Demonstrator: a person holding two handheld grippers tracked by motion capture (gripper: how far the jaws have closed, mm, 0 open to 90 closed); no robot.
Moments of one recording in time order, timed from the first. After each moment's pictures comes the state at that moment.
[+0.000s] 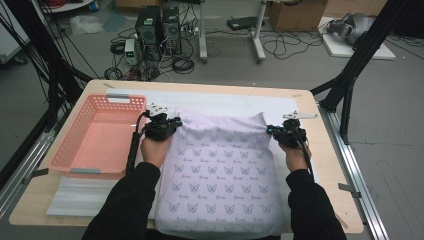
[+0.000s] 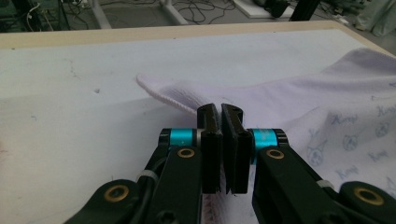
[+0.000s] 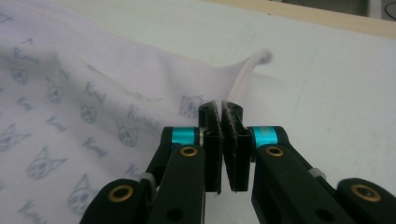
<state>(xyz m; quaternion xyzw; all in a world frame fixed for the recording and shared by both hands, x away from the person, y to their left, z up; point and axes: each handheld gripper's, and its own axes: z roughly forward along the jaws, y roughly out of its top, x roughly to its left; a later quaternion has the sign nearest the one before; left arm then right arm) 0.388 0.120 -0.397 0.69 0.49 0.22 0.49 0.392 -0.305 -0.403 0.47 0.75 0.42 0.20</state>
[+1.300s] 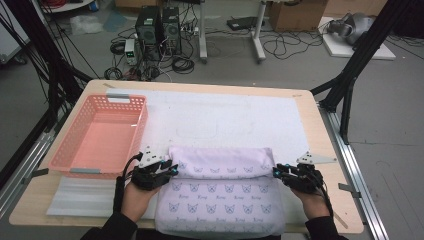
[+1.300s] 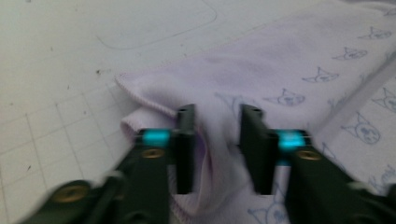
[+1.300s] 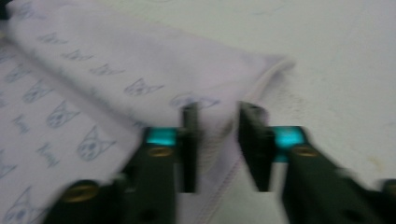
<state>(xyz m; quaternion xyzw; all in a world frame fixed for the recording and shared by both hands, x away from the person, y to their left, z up) 0.276 0.132 -0.429 0.77 0.41 0.18 0.46 0.274 -0.326 -0.424 0.44 0.78 0.43 0.15</state>
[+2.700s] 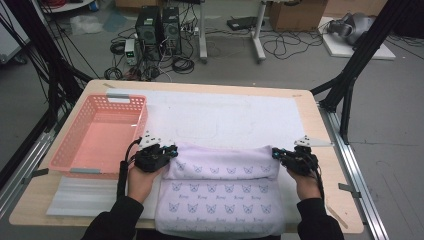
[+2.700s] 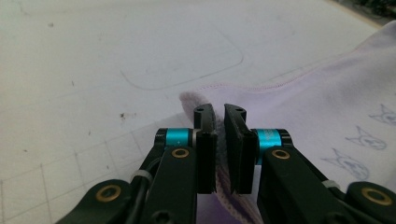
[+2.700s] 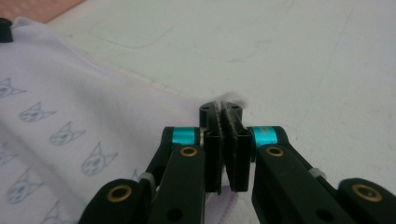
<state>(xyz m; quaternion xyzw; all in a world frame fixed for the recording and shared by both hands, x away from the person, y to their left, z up) 0.314 0.139 -0.422 0.74 0.43 0.17 0.49 0.312 -0.322 -0.412 0.45 0.75 0.46 0.17</state>
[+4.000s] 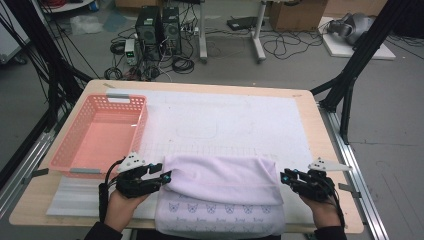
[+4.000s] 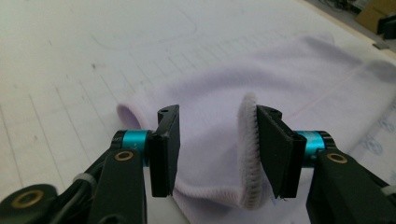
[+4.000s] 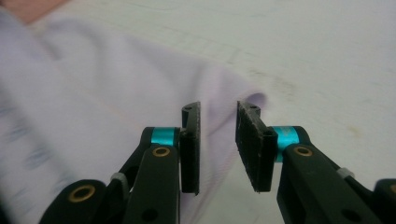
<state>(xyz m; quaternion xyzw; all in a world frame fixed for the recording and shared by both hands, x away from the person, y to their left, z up) 0.251 0.161 -0.407 0.75 0.41 0.14 0.51 0.251 -0.337 -0.412 0.46 0.76 0.43 0.15</state>
